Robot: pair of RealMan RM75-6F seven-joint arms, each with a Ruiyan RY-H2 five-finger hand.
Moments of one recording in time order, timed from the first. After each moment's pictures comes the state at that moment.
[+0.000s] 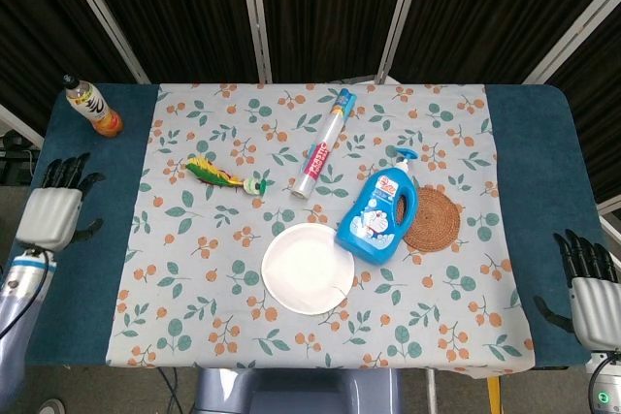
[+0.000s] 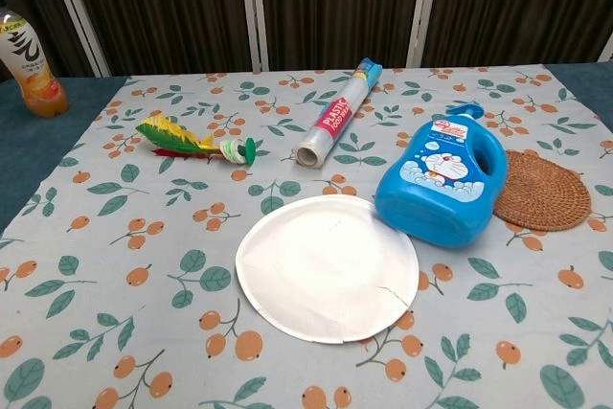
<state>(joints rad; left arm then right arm) -0.42 -1.17 -0.23 -1.58 1.15 1.09 0.34 0.03 -1.10 0.08 -1.68 -1.42 1.49 -0.10</state>
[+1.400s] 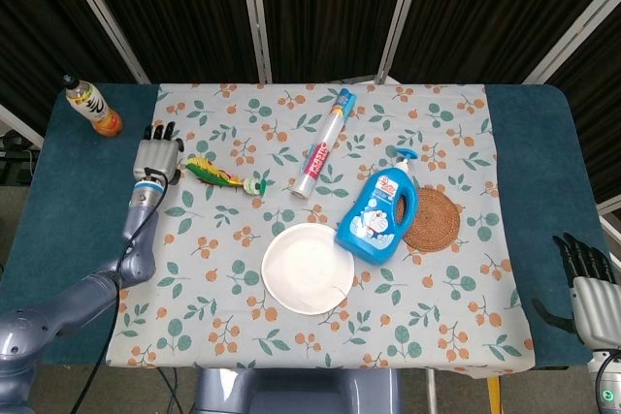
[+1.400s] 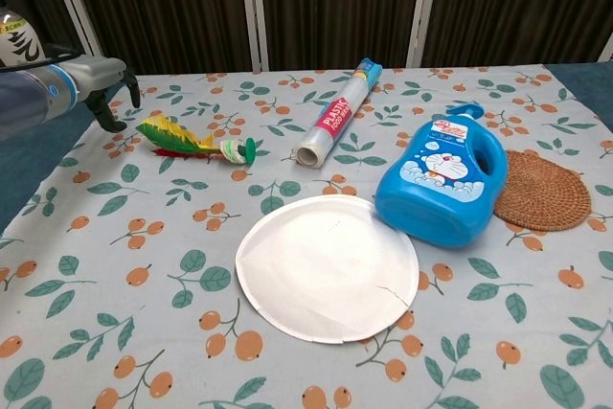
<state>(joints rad) -0.95 -1.76 -0.31 -0.74 0.67 0.68 0.61 0.04 -1.06 0.07 -1.72 -1.38 1.42 -0.02</state>
